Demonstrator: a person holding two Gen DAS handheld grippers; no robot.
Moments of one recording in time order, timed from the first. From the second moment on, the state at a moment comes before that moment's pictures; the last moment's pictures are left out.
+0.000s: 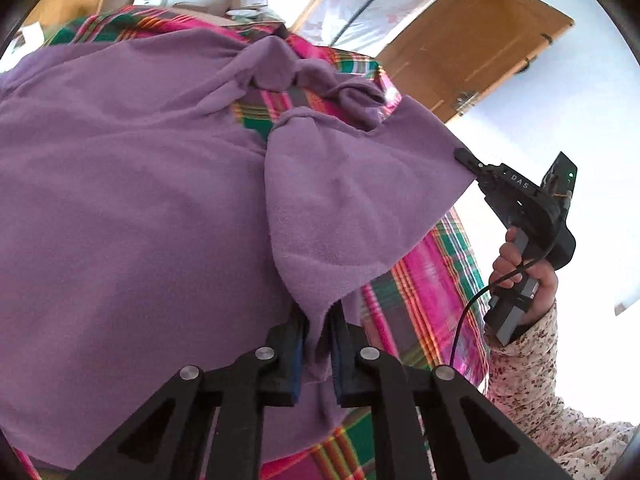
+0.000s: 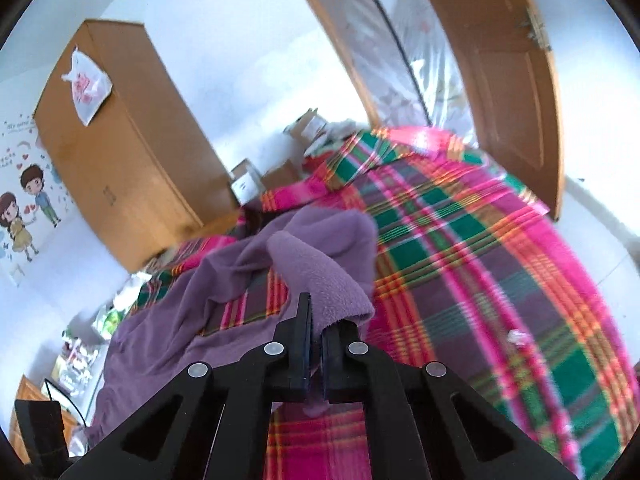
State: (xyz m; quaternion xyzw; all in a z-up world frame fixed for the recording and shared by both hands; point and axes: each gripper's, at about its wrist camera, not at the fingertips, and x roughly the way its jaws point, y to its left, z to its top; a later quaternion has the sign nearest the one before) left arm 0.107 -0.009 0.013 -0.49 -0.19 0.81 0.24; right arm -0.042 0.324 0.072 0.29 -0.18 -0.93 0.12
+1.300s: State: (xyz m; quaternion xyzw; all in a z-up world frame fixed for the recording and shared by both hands) left arm 0.104 0.111 -0.006 -0.55 -0.11 0.76 0.34; right arm 0.045 0.480 0.069 0.23 -0.18 -0.95 -0.08
